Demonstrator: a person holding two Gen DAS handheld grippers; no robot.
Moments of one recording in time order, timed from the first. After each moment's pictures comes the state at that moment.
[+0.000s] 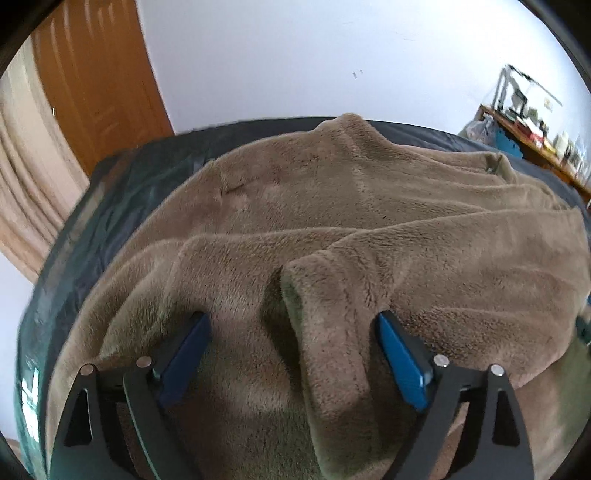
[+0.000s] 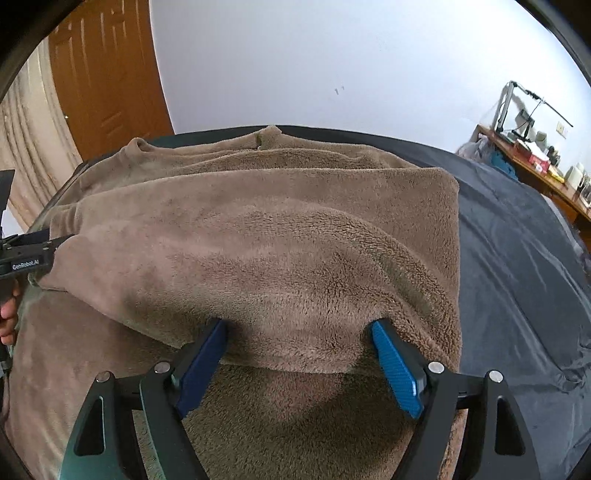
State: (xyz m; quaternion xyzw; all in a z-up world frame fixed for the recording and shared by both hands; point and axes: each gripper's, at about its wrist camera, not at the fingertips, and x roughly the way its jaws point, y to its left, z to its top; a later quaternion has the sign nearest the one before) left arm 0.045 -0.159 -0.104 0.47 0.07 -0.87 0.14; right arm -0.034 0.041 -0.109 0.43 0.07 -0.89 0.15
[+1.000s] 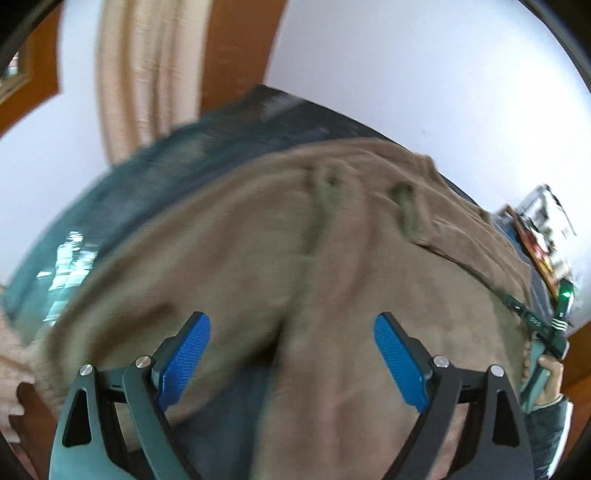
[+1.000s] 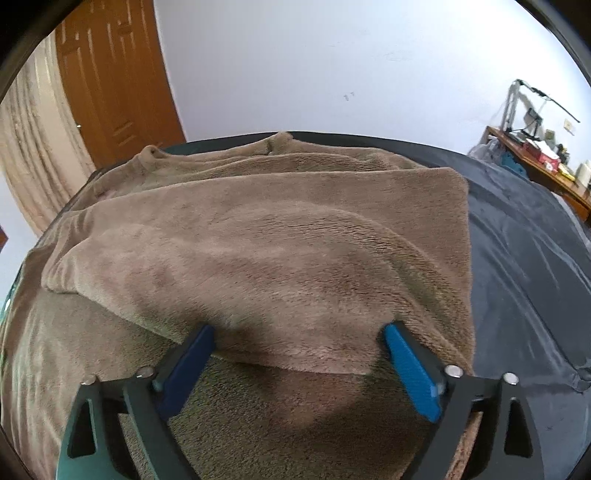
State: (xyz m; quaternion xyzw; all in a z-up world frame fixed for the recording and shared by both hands) left arm 0.345 -0.199 -0.060 0.39 0.25 -0.85 0.24; right arm -0.035 0.043 -0.108 0.43 0.06 -0.88 0.19
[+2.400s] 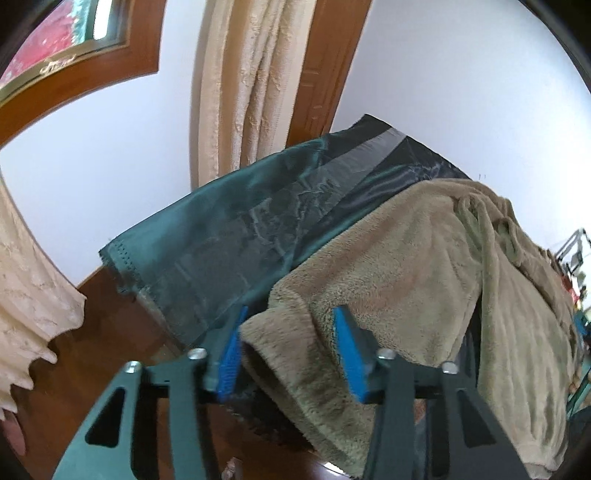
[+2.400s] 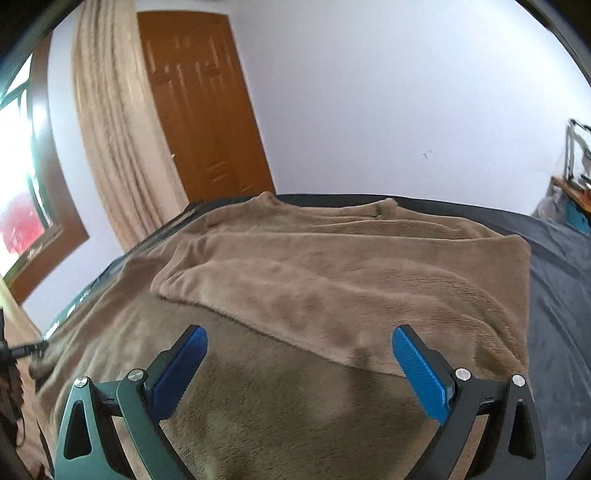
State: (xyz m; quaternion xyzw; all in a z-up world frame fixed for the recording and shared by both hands) left arm 0.461 -0.285 -0.113 0.35 0.27 -0.84 0.33; right arm 0.021 0.027 -0.067 0.31 0.02 -0.88 0.35
